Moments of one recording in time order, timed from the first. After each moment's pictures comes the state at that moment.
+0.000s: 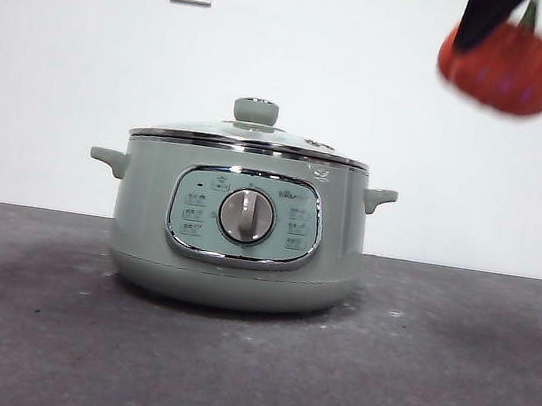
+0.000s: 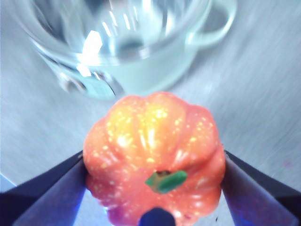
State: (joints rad) left arm -0.08 0.80 0.97 -0.68 0.70 0.02; right arm 0.49 1.13 1.18 -0.90 -0.08 -0.06
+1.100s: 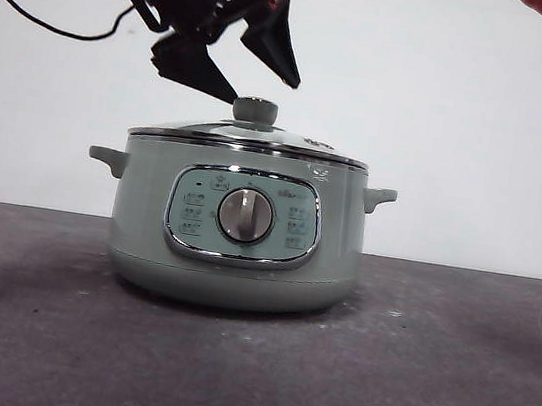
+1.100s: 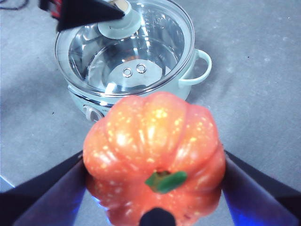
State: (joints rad) left arm -0.44 1.71 1.43 -0.27 0.33 0.08; right arm 0.49 0.94 1.18 -0.90 -0.08 -0.02
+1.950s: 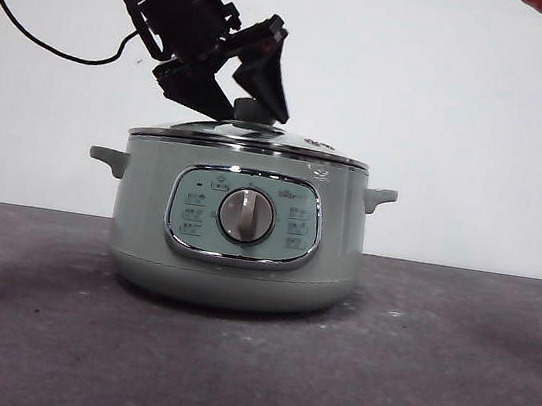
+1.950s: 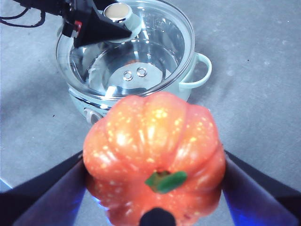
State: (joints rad) left arm -0.45 1.76 1.43 -0.29 0.28 0.11; right arm 0.49 0.94 1.18 -0.89 -0.08 -0.02
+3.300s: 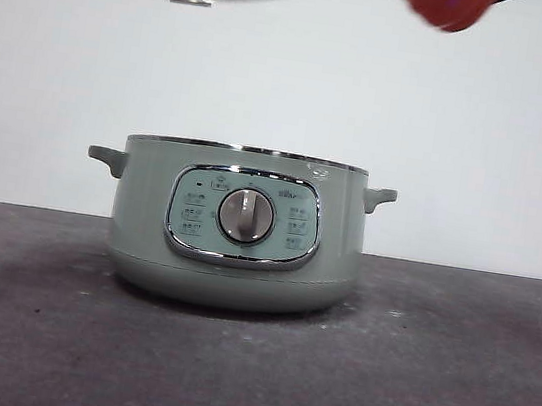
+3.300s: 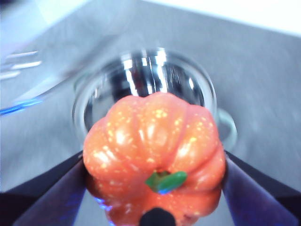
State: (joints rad) left arm -0.38 1.25 1.44 -0.59 0.26 0.11; right arm 0.49 1.15 1.18 -0.52 -0.16 0.00
